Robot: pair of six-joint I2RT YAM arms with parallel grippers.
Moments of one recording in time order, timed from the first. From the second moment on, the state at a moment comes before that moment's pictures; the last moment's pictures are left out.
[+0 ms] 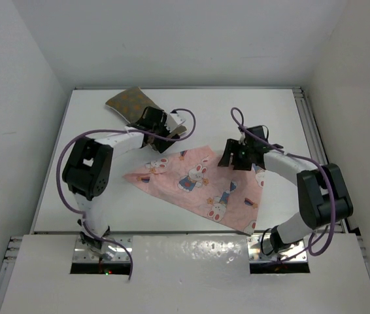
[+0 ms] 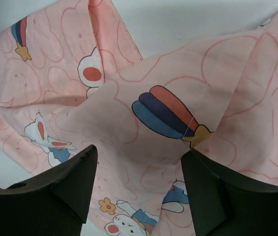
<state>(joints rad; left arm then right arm) -0.40 1.86 1.22 -0.20 -0.03 0.62 0.26 1.54 0.77 -0.19 -0.26 0.44</state>
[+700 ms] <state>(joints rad) -0.32 1.98 1.61 -0.40 0.08 0.58 0.38 1.59 0.91 -0.19 -0.32 0.35</state>
